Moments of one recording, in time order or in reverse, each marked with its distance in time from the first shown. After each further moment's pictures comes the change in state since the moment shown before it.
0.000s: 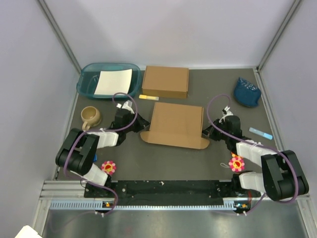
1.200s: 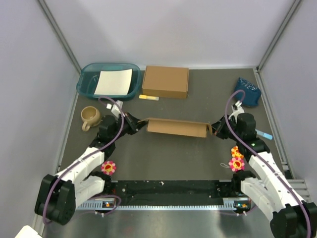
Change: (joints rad) left arm 0.007 -0.546 -0.126 -0.121 0.119 -0.042; right arm -0.006 -0.490 0.155 -0.515 -0.049 0.018
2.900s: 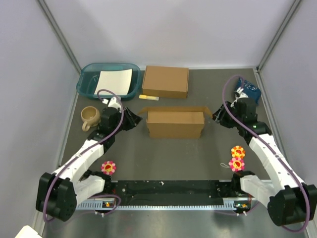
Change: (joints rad) left arm 0.011 0.043 0.169 -0.325 -0.209 0.143; right arm -0.040 0.238 0.269 -0.174 0.145 -0.129
